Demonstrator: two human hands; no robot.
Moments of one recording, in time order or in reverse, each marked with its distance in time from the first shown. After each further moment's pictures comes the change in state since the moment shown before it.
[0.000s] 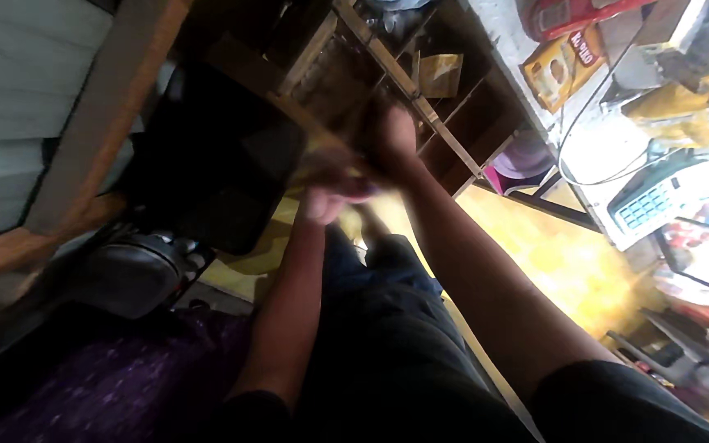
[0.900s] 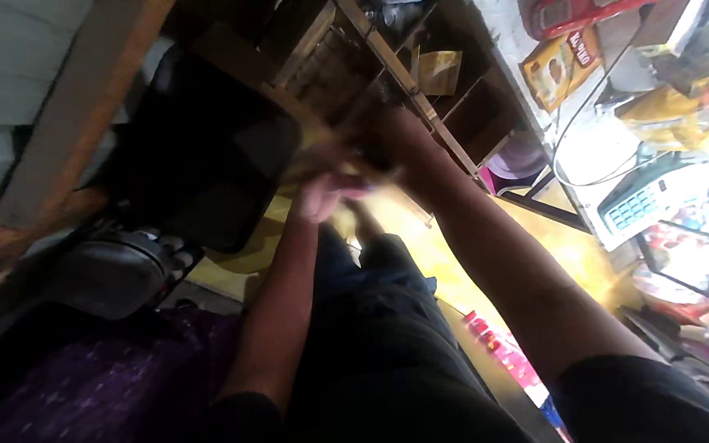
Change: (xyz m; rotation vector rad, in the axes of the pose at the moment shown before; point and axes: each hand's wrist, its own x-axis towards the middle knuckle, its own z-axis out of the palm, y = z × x) left_hand -0.003 0.002 0.000 0.038 -0.005 -0.004; right_hand -0.011 0.005 -0.032 -0.213 -0.329 -0.169
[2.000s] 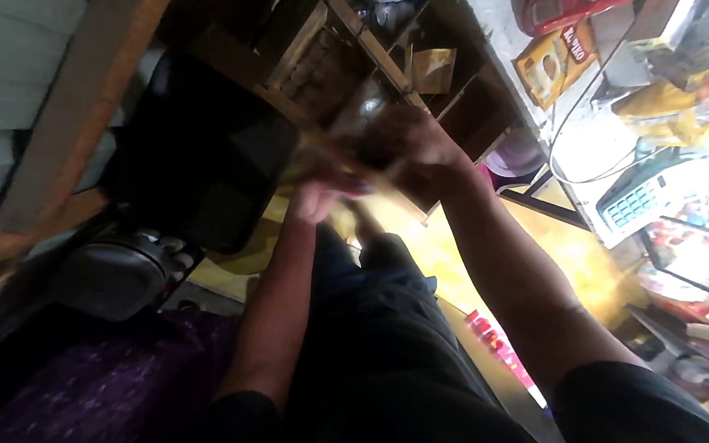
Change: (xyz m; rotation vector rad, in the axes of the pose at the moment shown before) left_hand 0.002 -0.003 -0.001 -0.011 0.000 0.012; right_hand -0.023 0.043 -0.002 0.862 0.032 -0.228
